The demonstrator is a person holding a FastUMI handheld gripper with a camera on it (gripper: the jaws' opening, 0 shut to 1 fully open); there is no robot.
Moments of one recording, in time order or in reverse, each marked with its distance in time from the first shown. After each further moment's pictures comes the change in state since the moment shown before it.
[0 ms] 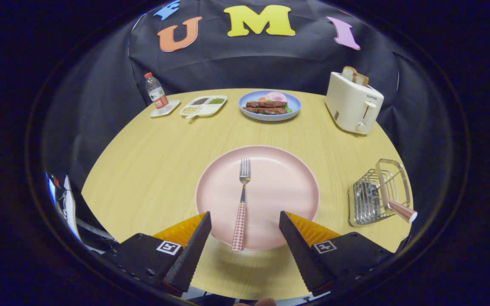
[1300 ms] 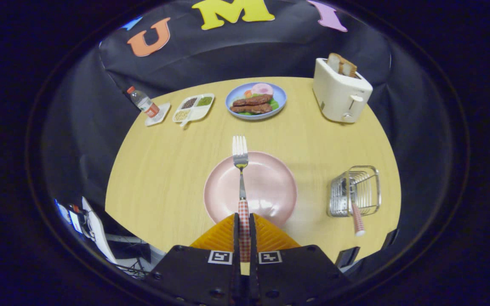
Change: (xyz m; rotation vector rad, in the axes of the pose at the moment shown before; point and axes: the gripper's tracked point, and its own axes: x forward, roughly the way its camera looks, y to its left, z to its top) arm -0.088 -0.029 0.067 0.160 0.227 0.023
